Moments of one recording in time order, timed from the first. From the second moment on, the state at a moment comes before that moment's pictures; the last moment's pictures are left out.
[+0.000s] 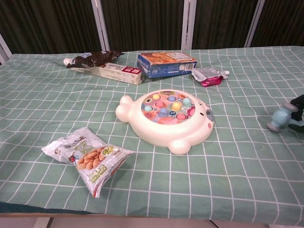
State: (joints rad) left arm -0.05 -1.11 0.10 -1.59 1.76 1.55 0.04; right arm 0.42 -1.48 0.16 -1.34 -0.97 0.99 -0.25
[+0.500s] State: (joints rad) left arm -0.06 -1.11 0.10 -1.59 1.76 1.55 0.03; right arm 0.42 -1.52 0.17 -1.29 -0.96 0.99 -0.22
